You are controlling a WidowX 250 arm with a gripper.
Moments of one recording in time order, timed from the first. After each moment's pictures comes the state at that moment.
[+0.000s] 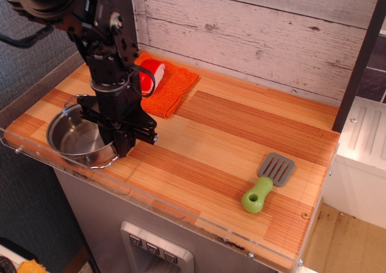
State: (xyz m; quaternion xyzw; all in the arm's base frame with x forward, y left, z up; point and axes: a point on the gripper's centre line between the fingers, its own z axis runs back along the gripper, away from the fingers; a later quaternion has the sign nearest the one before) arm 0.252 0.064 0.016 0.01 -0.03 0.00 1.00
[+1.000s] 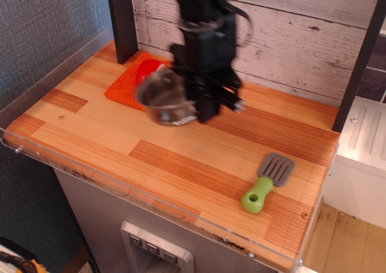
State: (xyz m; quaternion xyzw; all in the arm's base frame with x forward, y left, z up) arm 0.290 -0.039 0.080 -0.03 -0.04 -0.22 0.97
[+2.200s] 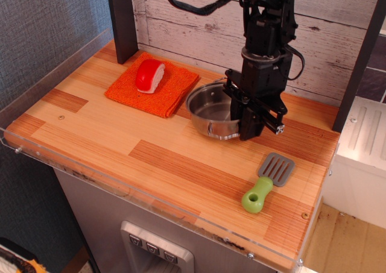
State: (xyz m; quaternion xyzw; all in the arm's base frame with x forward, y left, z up) arm 0.334 -0.072 0.024 -0.02 0.04 -0.29 0.96
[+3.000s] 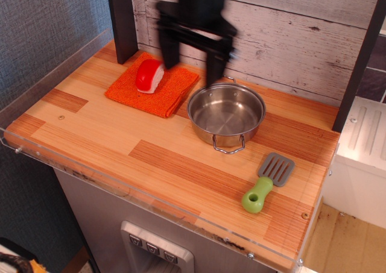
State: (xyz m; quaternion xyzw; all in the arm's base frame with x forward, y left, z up) arm 0.296 0.000 0.128 0.00 -0.05 -0.09 1.00
